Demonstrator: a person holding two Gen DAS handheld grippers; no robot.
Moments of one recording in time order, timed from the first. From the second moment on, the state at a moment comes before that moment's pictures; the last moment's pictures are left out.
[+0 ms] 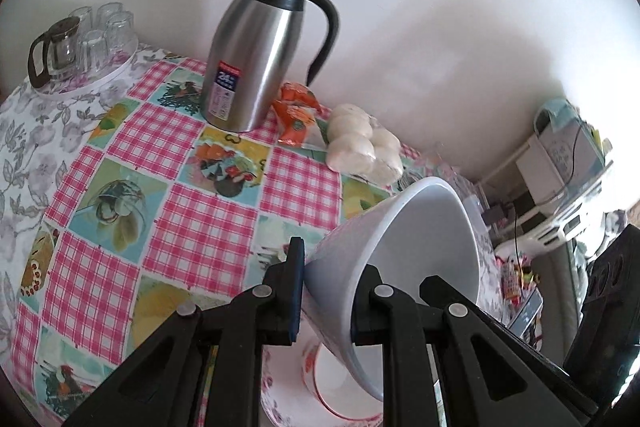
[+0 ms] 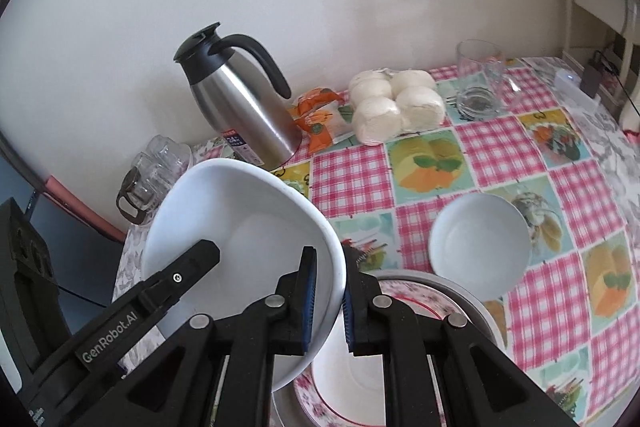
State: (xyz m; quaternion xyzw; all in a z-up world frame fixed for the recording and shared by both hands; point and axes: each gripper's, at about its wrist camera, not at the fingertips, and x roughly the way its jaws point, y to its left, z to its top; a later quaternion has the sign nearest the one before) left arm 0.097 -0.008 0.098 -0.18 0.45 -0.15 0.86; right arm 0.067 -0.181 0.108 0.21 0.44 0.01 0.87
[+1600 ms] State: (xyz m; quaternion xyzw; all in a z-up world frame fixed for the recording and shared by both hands) left arm 0.043 -0.079 0.052 -0.07 0.51 -0.16 0.84; right arm 0.001 -0.241 0.059 0.25 0.49 -0.01 0.84
